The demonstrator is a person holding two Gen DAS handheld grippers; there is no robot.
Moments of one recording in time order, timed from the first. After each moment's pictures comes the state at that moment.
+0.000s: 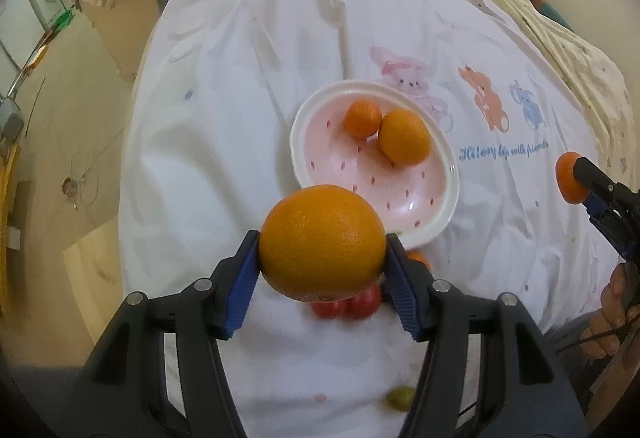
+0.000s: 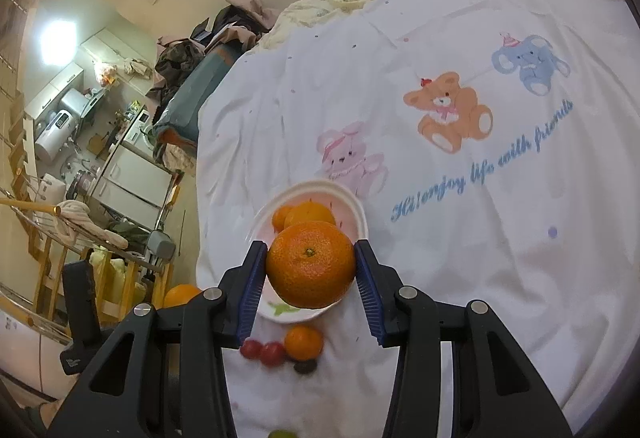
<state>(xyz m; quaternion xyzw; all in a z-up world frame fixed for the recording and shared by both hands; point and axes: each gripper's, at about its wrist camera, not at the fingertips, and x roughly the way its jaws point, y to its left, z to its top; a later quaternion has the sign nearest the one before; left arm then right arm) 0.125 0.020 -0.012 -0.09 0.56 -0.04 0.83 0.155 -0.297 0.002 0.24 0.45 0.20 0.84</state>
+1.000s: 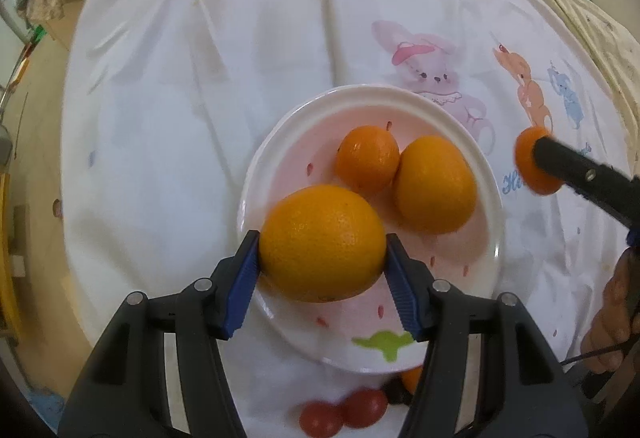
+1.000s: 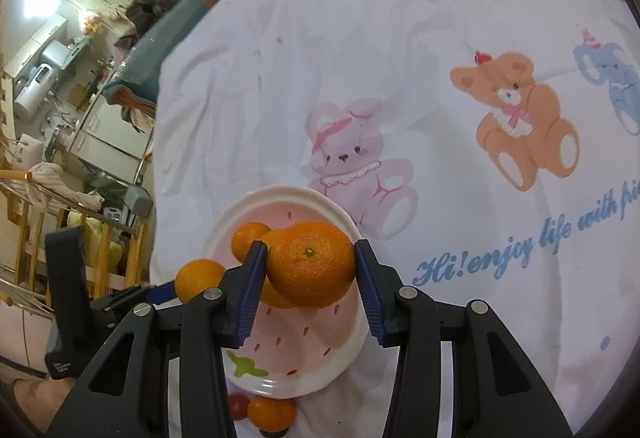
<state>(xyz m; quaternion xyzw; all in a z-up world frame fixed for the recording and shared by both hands) 0.231 -0.011 -0.079 -0.05 0.61 -0.05 0.79 0.269 -0.238 -0.070 0.18 0.54 0.22 0.79</state>
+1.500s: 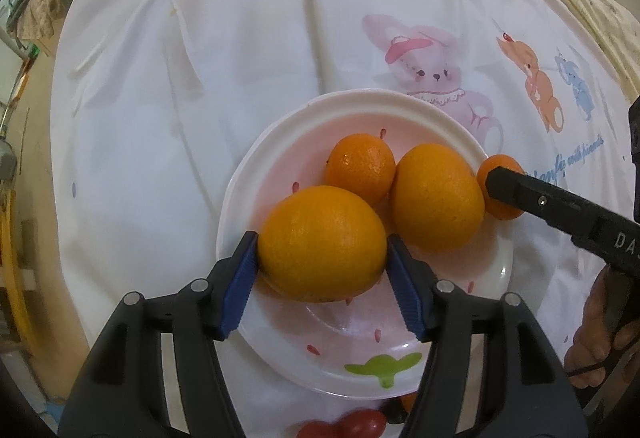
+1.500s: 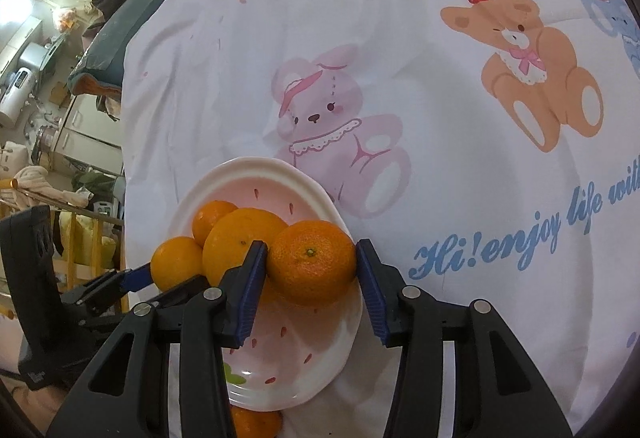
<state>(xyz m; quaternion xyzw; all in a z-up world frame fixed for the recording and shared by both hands) 0.245 -0.025 -0.086 -0.02 0.62 -0.04 0.79 0.278 -0.235 -0.107 0.19 0.58 0.20 0.76</state>
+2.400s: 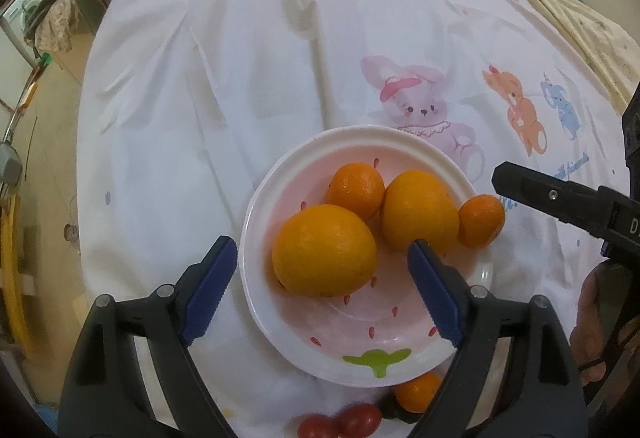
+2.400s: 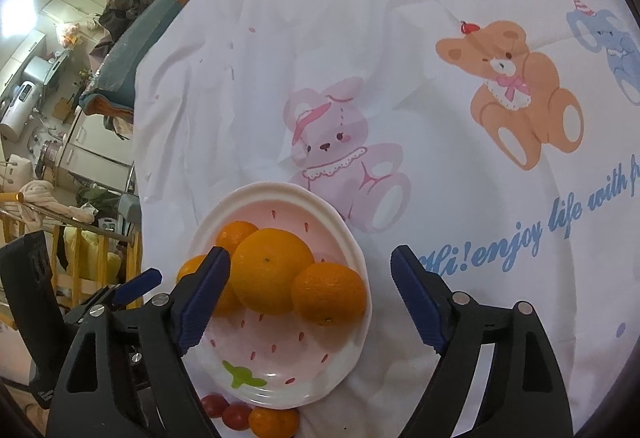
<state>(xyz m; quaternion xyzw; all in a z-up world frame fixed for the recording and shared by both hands) 0.231 -0.016 -0.056 -0.03 0.57 -0.04 0.82 0.274 -0.239 -0.080 0.20 0.55 0.19 0.78</state>
